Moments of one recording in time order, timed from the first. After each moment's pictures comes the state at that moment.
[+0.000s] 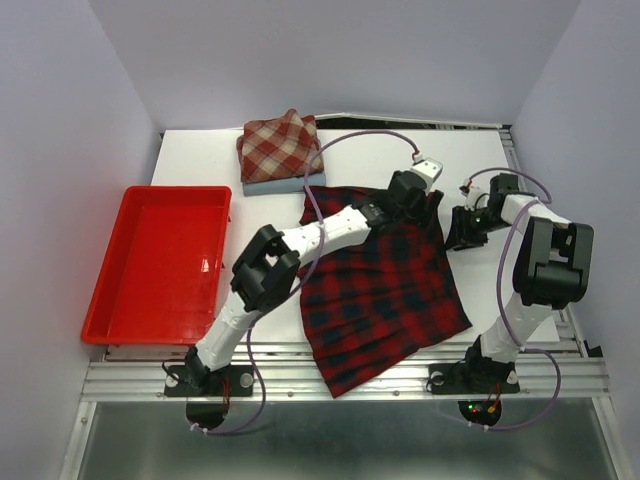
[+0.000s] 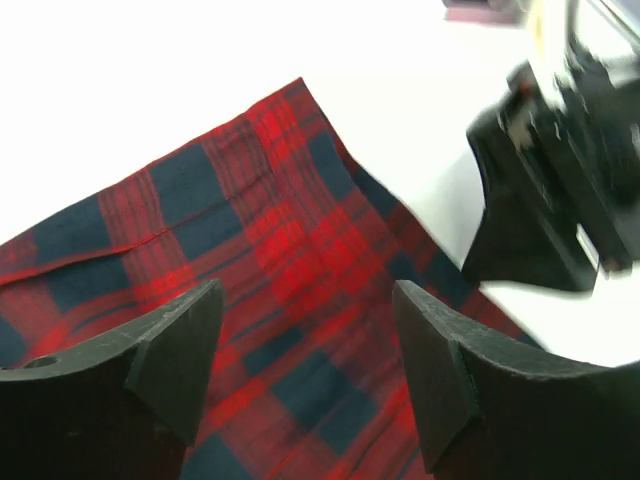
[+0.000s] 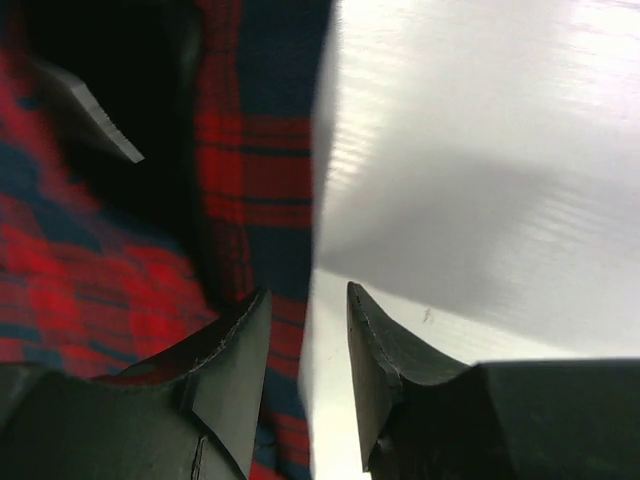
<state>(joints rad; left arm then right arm) -0.96 2.20 1.88 -0.16 -0.16 -0.20 -0.21 1.80 1.17 -0.70 -0.49 -0.22</state>
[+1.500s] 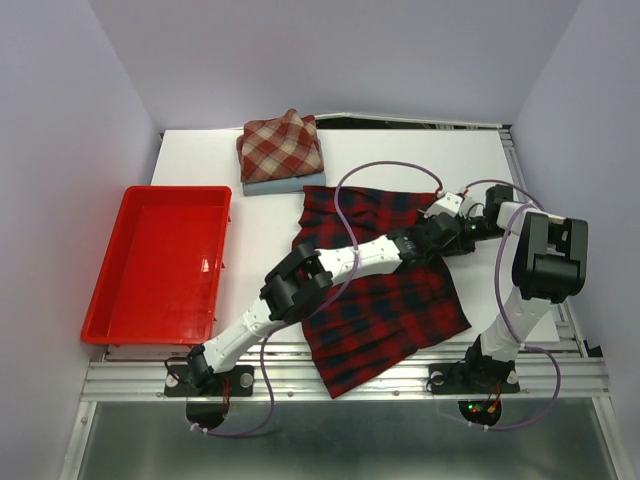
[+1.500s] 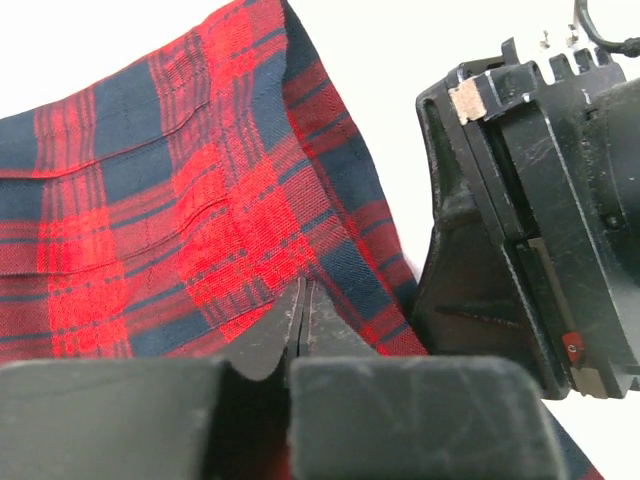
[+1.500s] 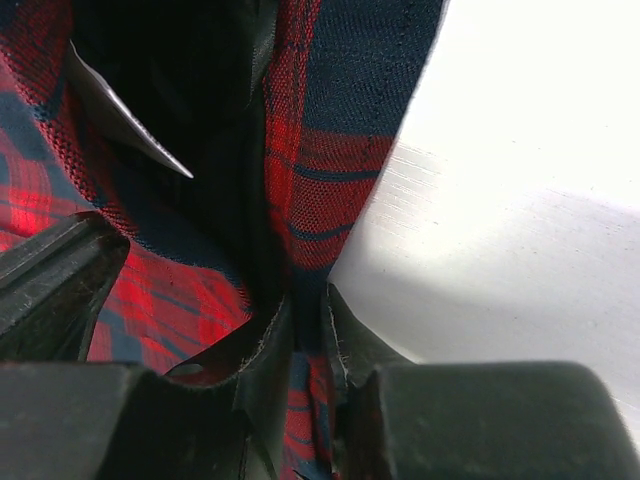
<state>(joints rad) -1.13 2.44 2.06 -0.23 -0.56 -0.30 -0.22 1.86 1.08 -0.60 -0.66 -0.15</state>
